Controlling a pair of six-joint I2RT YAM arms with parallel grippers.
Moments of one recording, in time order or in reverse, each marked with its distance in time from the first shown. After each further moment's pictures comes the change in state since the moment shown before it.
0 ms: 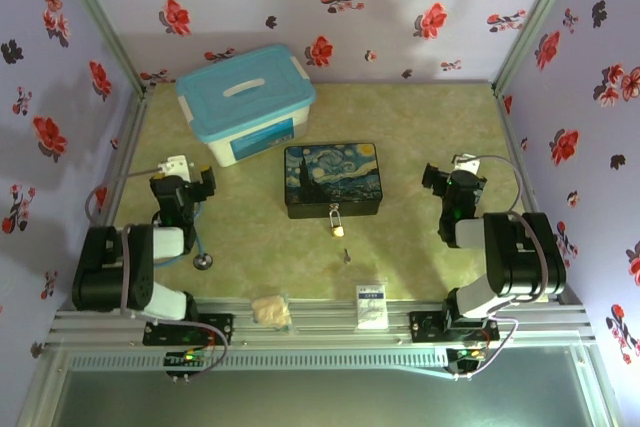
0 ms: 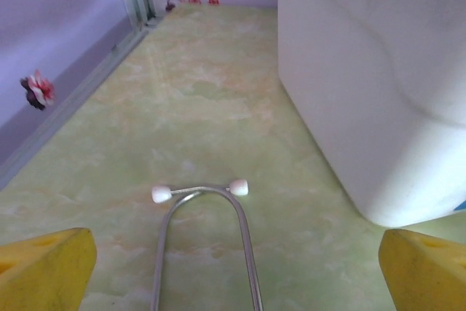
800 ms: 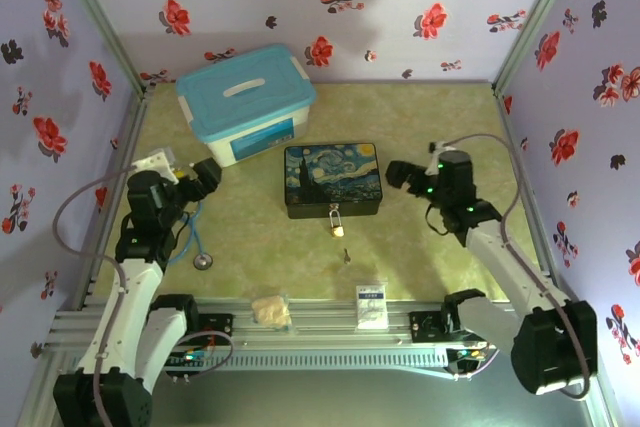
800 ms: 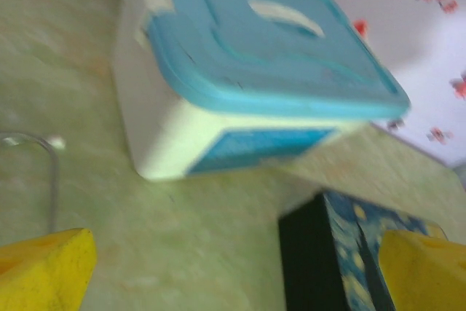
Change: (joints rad) left arm -0.060 -0.667 0.237 -0.959 0.385 -0.478; right arm 0.278 -0.471 0.314 -1.022 -0.357 0.343
